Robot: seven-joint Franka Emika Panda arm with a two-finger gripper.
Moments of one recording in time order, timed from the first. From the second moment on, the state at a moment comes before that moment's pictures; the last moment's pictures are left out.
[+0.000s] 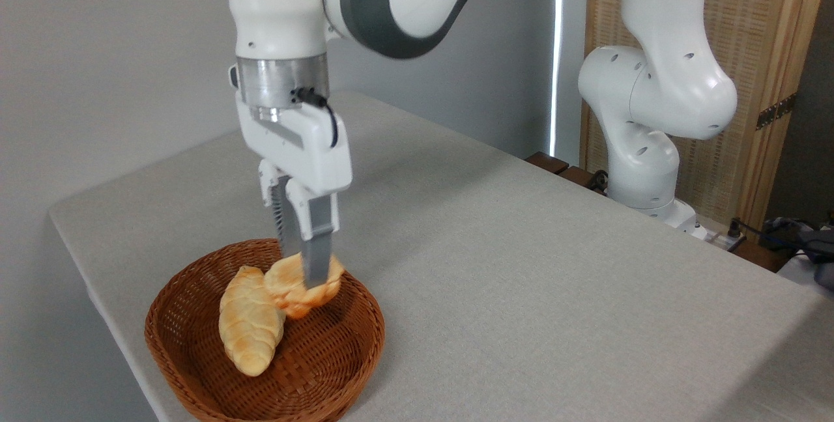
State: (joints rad) arm -0.02 -0.01 -0.08 -1.90 0.11 2.07 0.69
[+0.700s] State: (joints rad) arm -0.03 -0.18 -0.09 -2.11 0.04 1.82 0.69
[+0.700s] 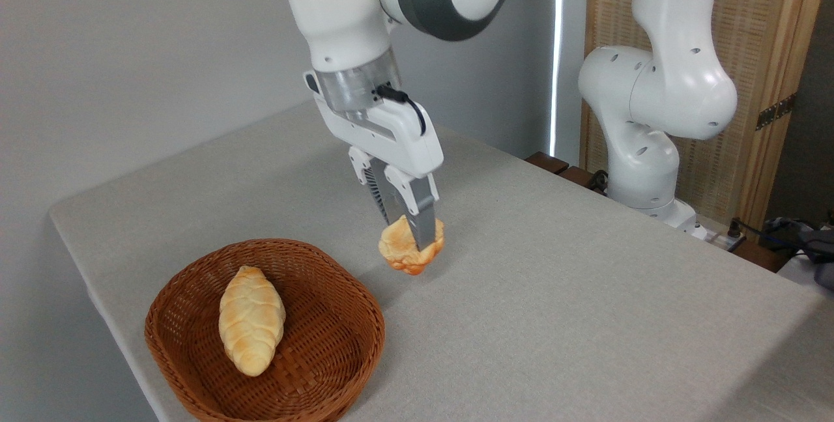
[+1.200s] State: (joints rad) arm -0.05 -0.15 -0.09 -2.15 -0.01 1.91 0.70
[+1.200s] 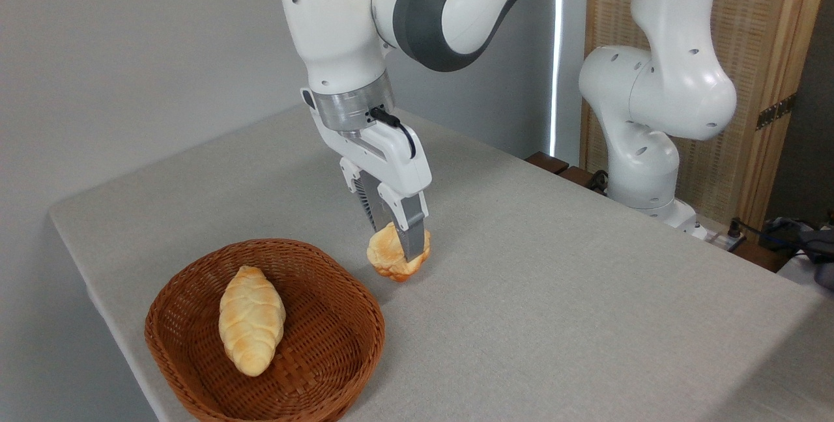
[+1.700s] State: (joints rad) arm -0.05 -0.14 -0.09 -2.14 -0.01 1.92 0.70
